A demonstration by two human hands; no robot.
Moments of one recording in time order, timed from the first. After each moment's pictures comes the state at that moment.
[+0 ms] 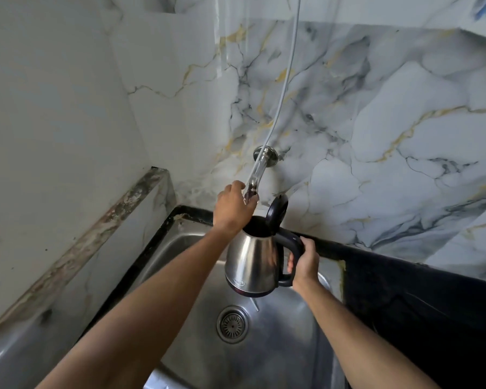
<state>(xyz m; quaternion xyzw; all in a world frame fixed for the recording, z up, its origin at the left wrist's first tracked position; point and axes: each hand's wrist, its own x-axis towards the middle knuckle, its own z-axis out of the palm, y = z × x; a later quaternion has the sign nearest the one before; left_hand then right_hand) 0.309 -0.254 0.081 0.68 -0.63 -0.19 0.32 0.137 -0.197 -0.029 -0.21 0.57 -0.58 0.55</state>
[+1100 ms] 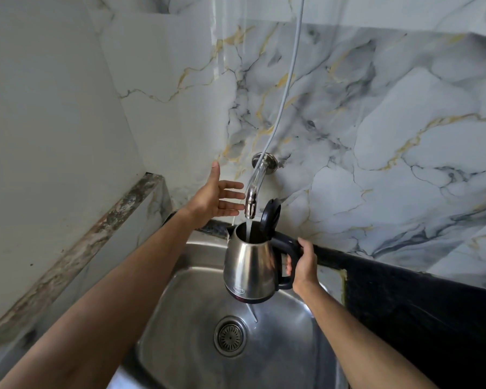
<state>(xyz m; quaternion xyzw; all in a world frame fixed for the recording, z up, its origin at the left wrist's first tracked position) 0.367 -0.301 0.100 0.51 -0.45 -0.64 0.37 0.135 -0.221 -0.027 -0.24 0.56 -0.57 0.55</state>
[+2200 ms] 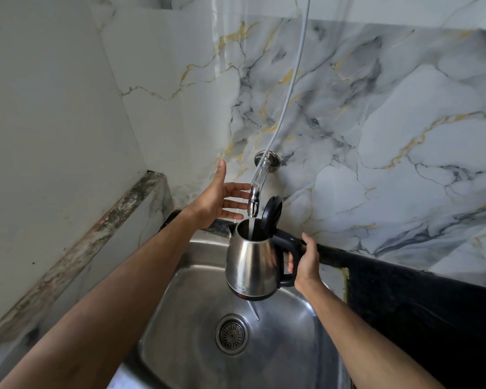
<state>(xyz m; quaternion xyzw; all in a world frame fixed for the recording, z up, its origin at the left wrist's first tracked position) 0.367 -0.294 0.104 0.49 -0.48 -0.64 0.33 0.137 -0.227 -0.033 -0.26 0.55 -0.57 0.55</state>
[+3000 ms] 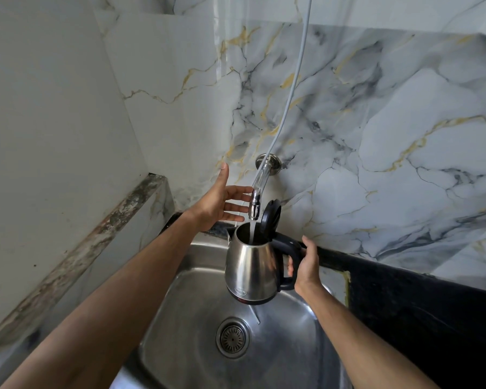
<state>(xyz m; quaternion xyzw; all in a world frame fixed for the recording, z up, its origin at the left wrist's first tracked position) 0.367 -0.291 0.106 0.49 -0.50 -0.64 0.33 0.137 -0.227 -0.036 -0.27 0.54 -0.56 0.56</state>
